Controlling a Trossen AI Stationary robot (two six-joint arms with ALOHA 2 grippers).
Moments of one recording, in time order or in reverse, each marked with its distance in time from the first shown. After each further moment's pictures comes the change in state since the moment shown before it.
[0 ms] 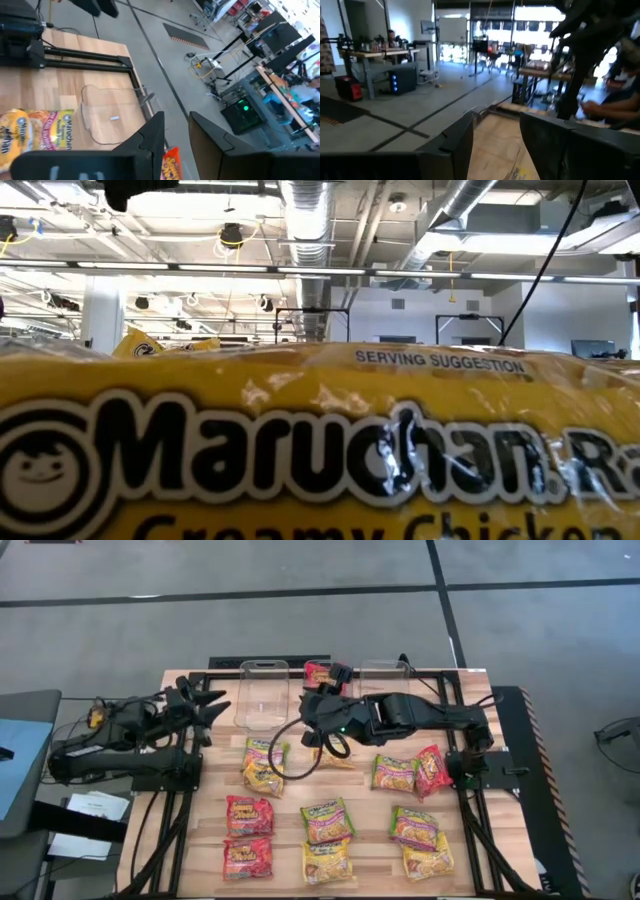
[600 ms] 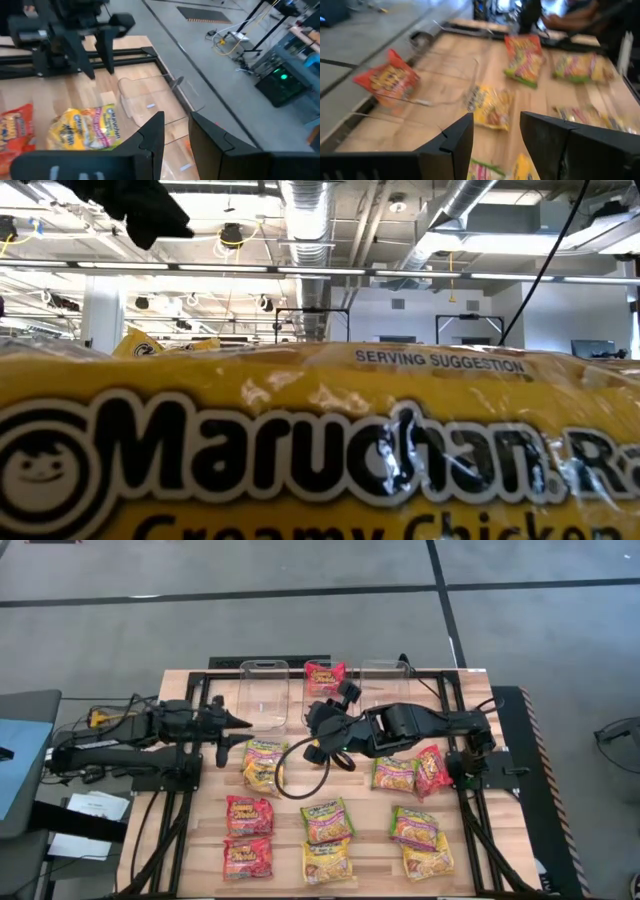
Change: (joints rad) left arm 0.000 0.211 0.003 -0.219 0.285 -0.059; right arm 0.059 0.000 0.000 -0.143 -0.056 0.361
